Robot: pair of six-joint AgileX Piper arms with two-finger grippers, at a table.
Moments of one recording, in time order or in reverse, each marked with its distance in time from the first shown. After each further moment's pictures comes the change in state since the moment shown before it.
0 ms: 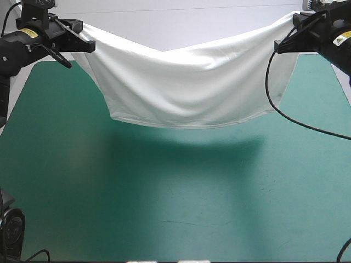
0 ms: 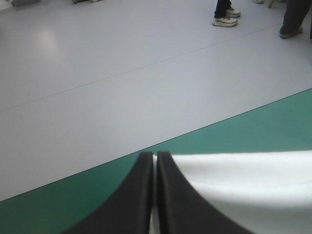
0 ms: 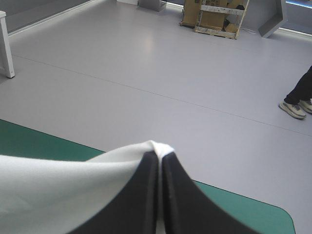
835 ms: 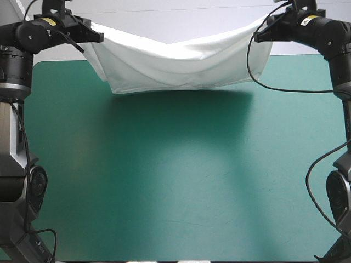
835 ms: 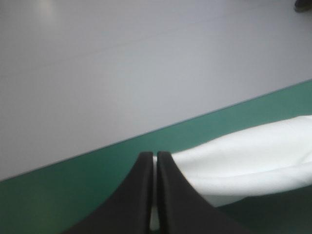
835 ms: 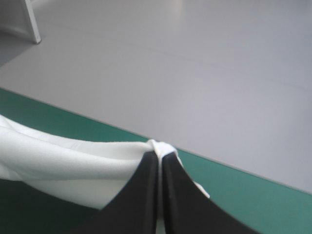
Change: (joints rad) left arm 0.010 0.294 -0.292 0.059 0.109 -0.060; right arm 0.000 0.382 -0.309 0.079 0.148 -0.035
